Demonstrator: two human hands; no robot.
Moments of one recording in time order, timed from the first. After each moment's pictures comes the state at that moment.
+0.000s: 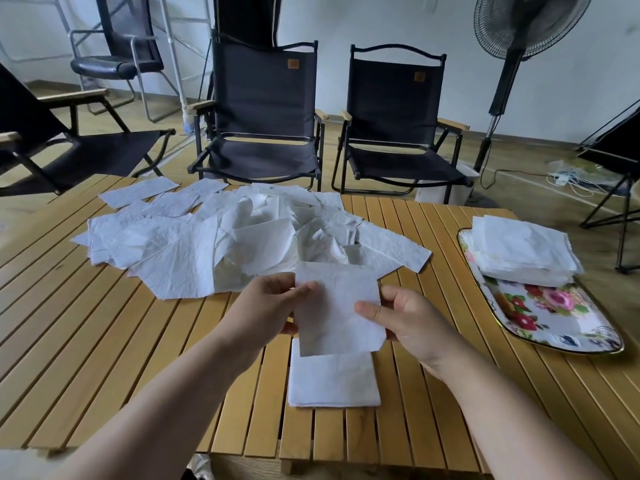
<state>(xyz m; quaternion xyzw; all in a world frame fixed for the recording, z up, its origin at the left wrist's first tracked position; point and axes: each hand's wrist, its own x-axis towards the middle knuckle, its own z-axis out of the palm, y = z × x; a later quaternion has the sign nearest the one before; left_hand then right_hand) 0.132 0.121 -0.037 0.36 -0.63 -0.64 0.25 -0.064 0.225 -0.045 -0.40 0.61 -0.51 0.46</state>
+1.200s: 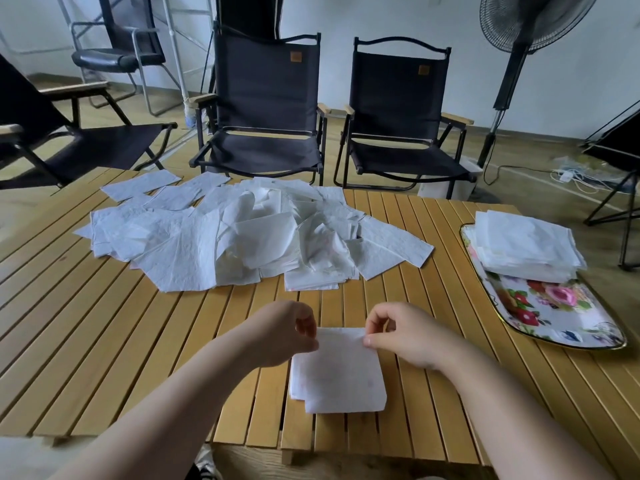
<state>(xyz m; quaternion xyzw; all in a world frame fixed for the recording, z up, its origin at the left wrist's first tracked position) 0.125 0.113 -0.073 0.37 -0.88 -0.30 -0.01 -0.081 0.226 -0.067 -0.54 0.76 -0.18 0.30</state>
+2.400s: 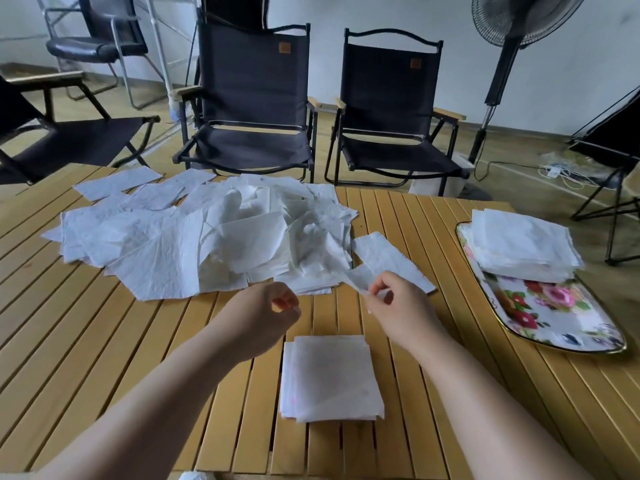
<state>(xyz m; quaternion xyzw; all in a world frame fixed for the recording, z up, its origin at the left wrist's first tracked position) 0.125 0.090 -0.069 0.42 -0.84 -0.31 0.11 -0.090 0.191 -0.085 -0.46 0.82 -0.30 0.14</state>
